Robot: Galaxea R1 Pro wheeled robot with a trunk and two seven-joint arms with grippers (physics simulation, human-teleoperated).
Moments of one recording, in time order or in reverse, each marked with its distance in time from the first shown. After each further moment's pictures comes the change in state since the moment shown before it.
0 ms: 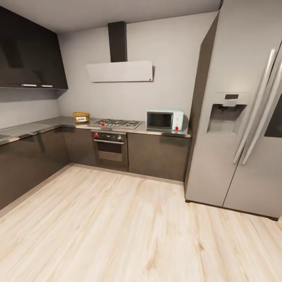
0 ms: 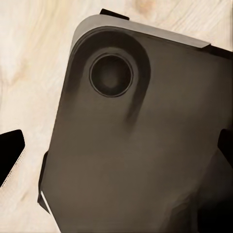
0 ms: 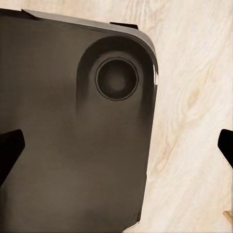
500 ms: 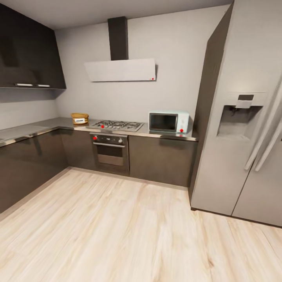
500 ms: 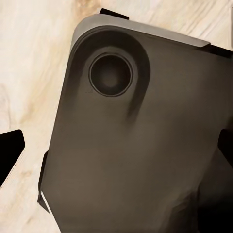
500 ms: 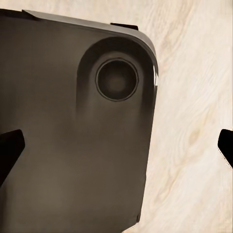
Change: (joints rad) left arm 0.000 0.000 -0.002 0.000 0.000 0.001 0.000; right arm 0.000 0.000 0.002 0.001 0.003 -0.003 0.000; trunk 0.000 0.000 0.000
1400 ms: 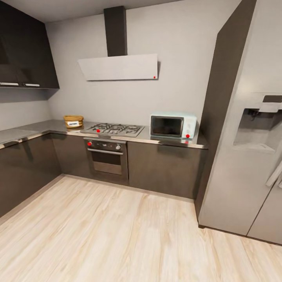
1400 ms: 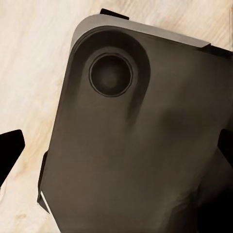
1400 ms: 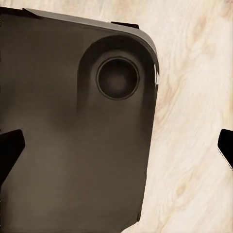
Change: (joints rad) left arm 0.000 0.000 0.003 0.000 0.000 0.000 0.000; right arm 0.000 0.000 0.001 0.000 0.001 0.004 0.002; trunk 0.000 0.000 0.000
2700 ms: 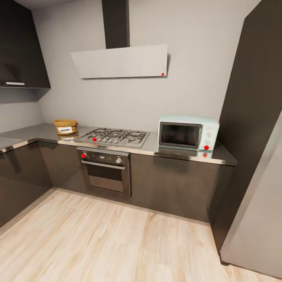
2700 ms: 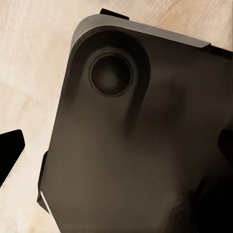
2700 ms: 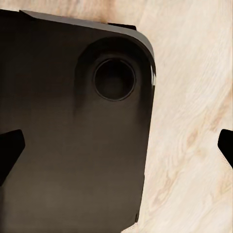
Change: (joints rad) left arm 0.000 0.000 0.001 0.000 0.000 0.000 0.000; right arm 0.000 -0.003 -0.001 0.000 -0.004 -0.005 -0.003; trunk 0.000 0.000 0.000
